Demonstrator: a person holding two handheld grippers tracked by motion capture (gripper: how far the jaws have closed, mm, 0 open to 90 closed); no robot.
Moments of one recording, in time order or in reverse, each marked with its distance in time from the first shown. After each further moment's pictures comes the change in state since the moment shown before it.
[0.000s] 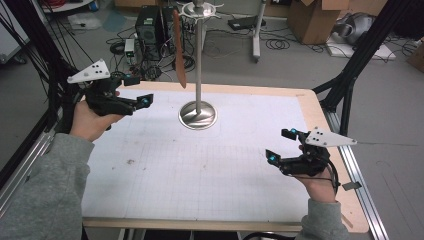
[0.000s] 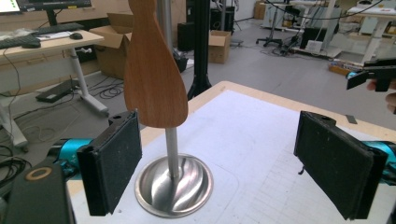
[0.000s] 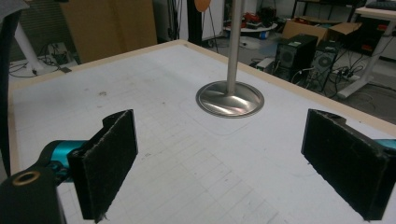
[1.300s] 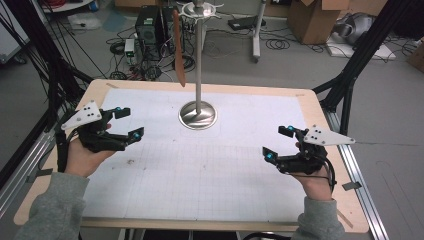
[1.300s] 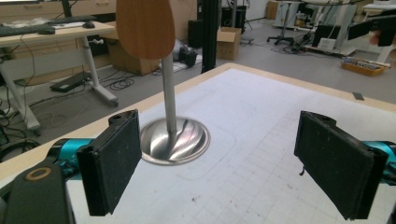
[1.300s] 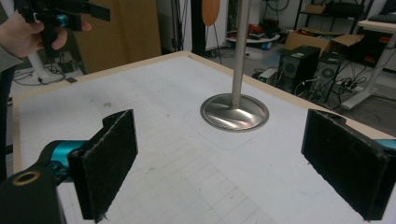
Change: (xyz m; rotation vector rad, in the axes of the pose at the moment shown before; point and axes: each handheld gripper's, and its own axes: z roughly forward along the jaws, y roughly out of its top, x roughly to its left) left arm -0.024 -0.077 -0.036 -0.004 0.062 0.008; right arm 0.004 0.006 0.006 -0.040 0.016 -0.007
